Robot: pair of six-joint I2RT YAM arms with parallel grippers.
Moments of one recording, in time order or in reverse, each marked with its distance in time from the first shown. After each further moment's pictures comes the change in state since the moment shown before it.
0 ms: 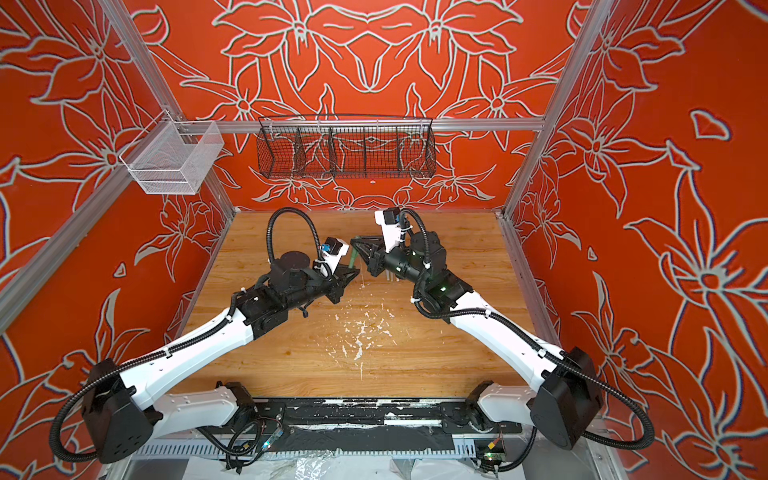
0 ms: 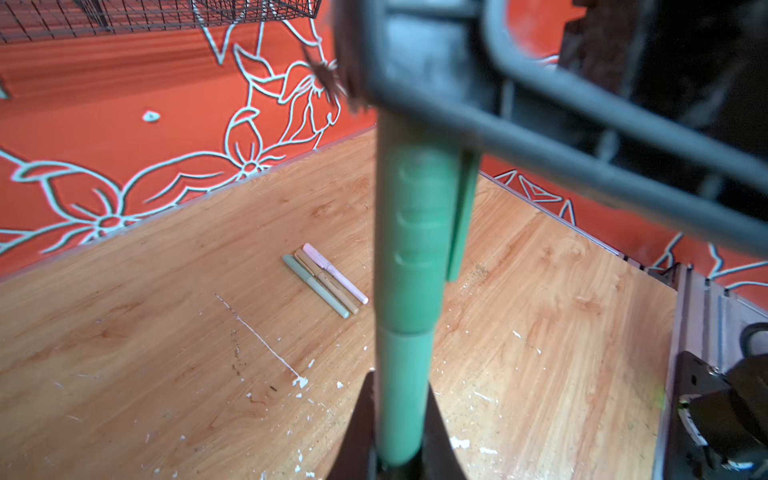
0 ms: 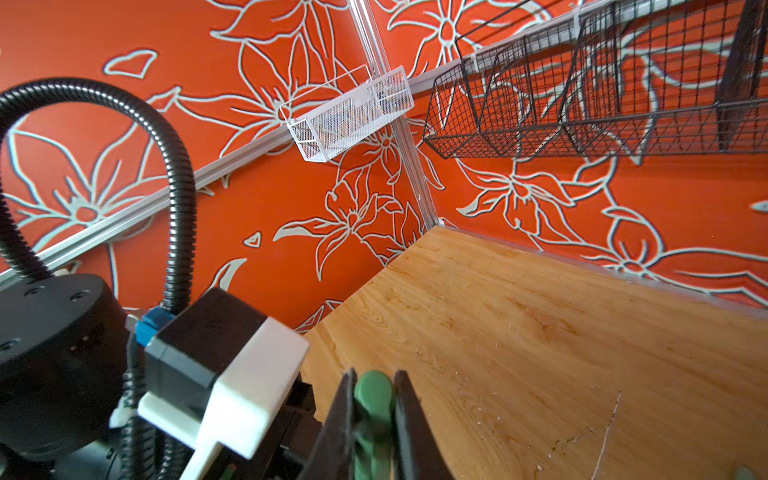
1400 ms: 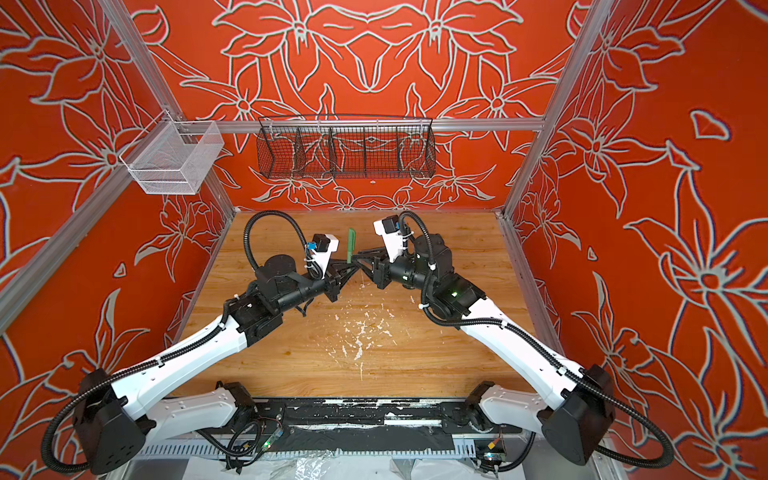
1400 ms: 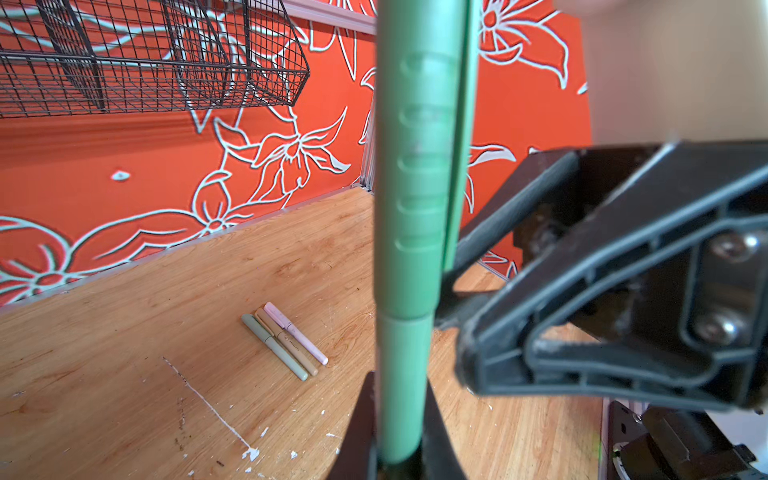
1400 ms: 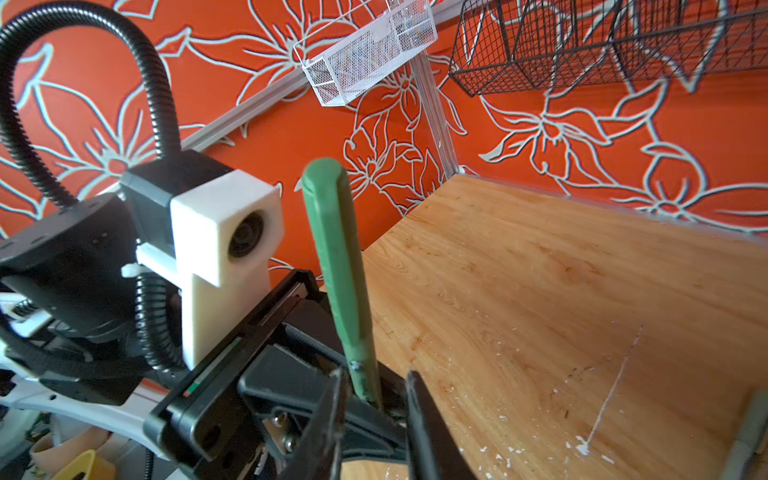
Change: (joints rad) left arm 0.007 -0.045 -0.039 0.186 0.086 -0.087; right arm 0.003 -0.086 0.016 -0.194 -0.093 -0.002
